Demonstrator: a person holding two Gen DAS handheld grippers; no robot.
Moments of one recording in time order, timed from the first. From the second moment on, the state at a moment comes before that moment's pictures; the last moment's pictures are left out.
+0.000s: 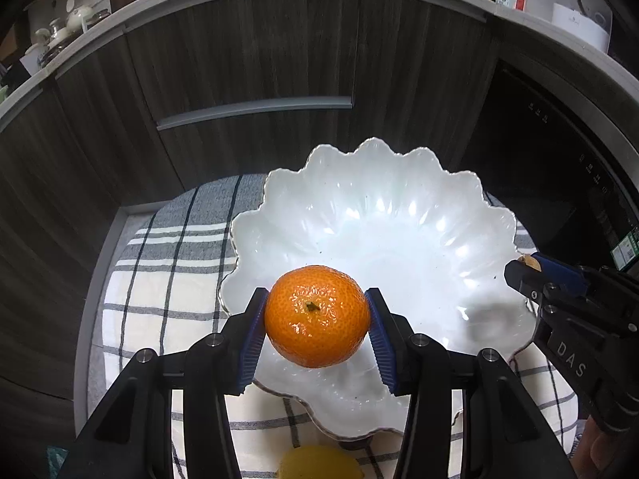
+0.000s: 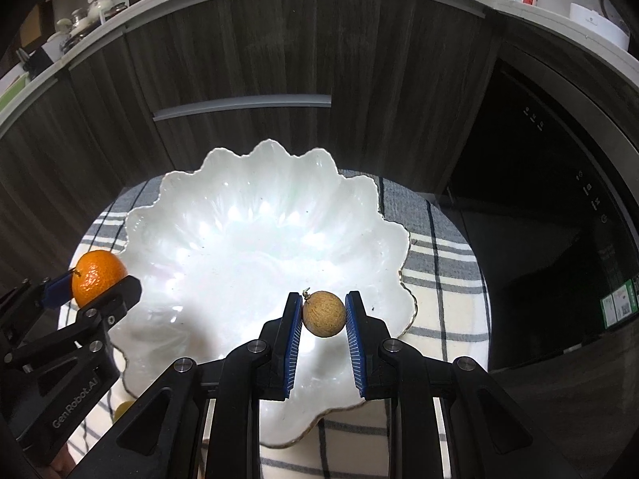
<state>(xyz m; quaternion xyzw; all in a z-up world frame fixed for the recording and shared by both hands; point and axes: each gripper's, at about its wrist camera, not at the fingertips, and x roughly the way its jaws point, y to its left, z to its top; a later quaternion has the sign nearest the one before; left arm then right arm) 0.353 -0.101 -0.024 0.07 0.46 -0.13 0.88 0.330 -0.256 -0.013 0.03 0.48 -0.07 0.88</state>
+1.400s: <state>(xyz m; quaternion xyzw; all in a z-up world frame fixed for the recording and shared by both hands) 0.237 -0.086 0.016 0.10 0.38 -0.10 0.92 0.227 -0.257 0.031 0.01 0.39 -0.13 0.91</state>
